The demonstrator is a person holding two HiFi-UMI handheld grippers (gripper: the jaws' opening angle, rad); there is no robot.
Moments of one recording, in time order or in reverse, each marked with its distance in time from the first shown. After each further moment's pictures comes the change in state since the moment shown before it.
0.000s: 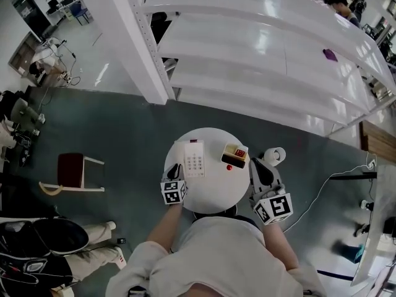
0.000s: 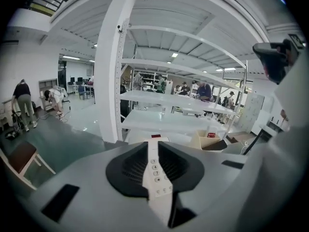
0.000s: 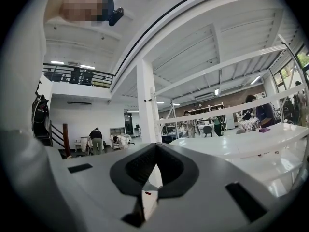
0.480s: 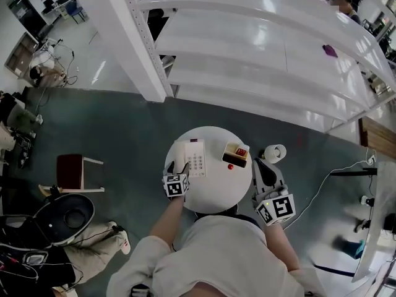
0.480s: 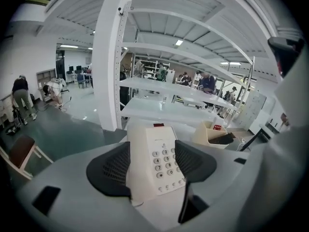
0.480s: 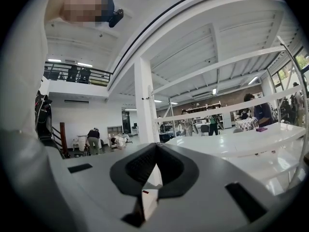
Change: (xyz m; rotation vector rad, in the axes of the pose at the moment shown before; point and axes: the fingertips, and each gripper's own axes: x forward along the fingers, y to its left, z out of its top) left arm 0.037 0.009 -0.023 -0.031 0.144 -0.005; right arm 0.003 -0.005 -0.005 0.001 0.020 -0.029
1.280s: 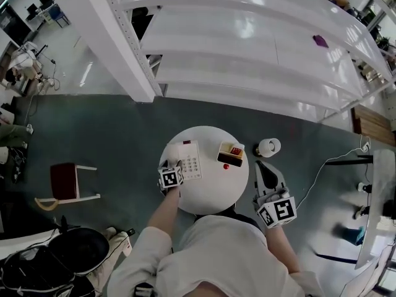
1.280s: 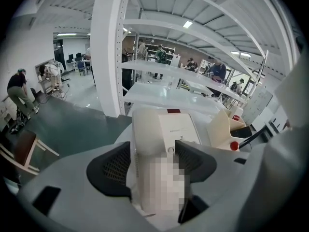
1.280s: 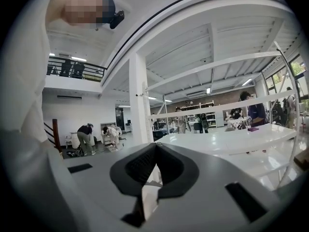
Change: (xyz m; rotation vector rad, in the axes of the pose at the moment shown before) left arm 0.059 0.030 -0.021 -0.030 0.188 0.030; right arm -0.005 -0.014 -0.007 -0.004 0.038 -0.081
